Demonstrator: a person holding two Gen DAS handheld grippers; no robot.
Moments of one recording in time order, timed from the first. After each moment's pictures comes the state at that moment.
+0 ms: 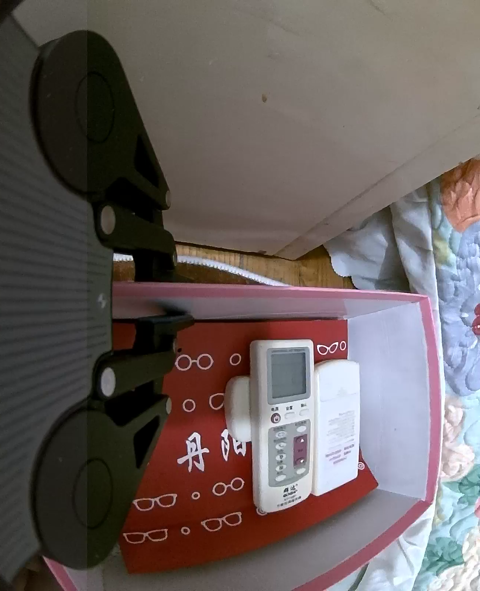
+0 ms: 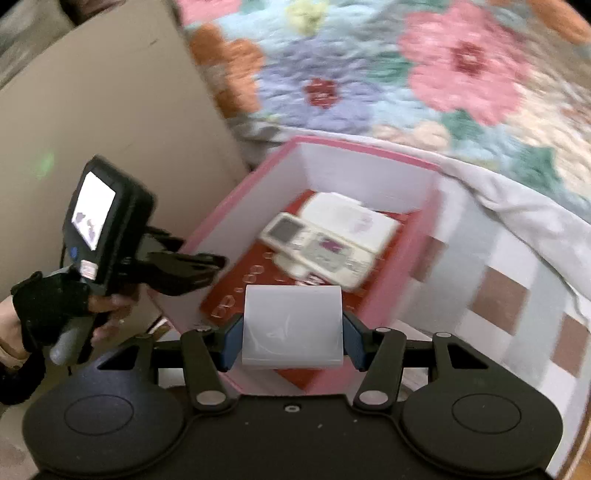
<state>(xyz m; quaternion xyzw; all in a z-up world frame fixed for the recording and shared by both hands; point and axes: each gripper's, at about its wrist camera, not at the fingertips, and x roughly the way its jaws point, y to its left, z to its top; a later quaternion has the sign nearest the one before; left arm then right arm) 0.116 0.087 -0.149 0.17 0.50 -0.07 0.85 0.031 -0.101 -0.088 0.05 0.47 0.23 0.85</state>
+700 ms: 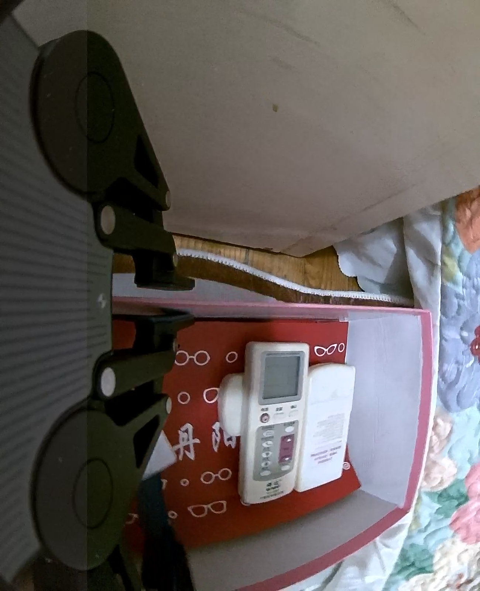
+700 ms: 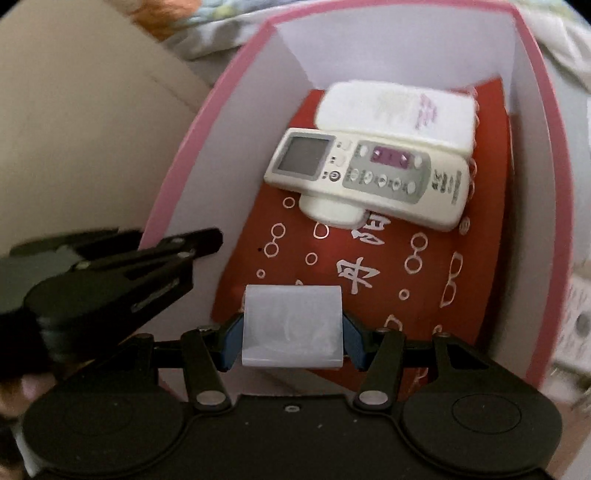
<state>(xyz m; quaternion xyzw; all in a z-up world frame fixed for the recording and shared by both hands) 0.123 0.104 -0.142 0.11 0.52 -0.08 0.84 0.097 -0.038 -0.192 0.19 0.59 0.18 0.76</state>
